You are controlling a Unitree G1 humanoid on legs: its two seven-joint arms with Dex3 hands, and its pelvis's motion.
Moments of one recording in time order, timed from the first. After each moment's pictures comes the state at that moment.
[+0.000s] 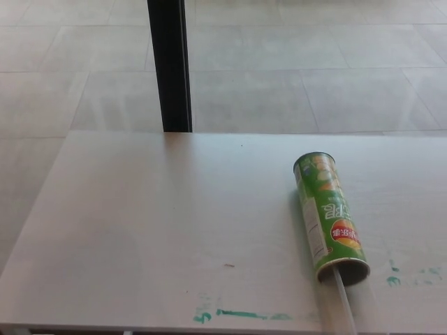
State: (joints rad) left_arm 0.37 0.49 0.56 0.41 -0.25 0.15 -0.15; right_arm 0.53 -0.78 -0.56 -0.05 -0.21 -0.23 0.36
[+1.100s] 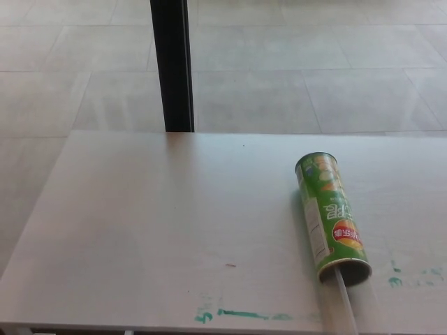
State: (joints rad) left_arm 0.37 0.48 0.54 0.48 -0.24 0.15 -0.14; right_arm 0.09 -0.56 -0.66 1.00 -0.10 -0.24 -0.03
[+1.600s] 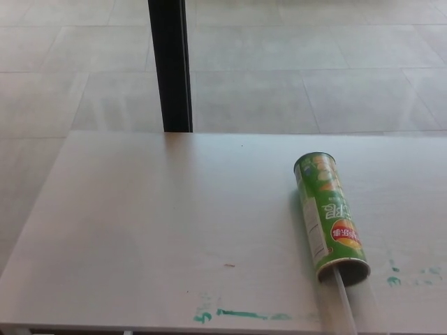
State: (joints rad) left_arm 0.39 0.49 0.51 0.48 -0.23 0.15 -0.13; right_arm 0.11 -0.55 -0.62 1.04 0.04 -0.17 0.02
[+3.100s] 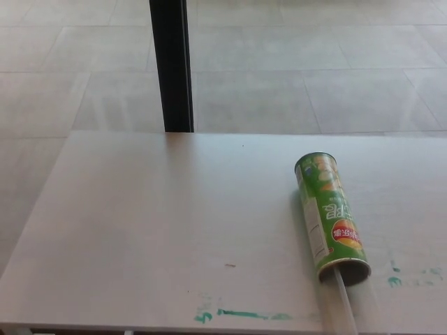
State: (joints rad) left_arm 0.39 0.52 0.48 0.48 -0.23 0.20 -0.14; right_arm 0.14 -0.56 -0.49 1.03 0.16 -0.19 0.16
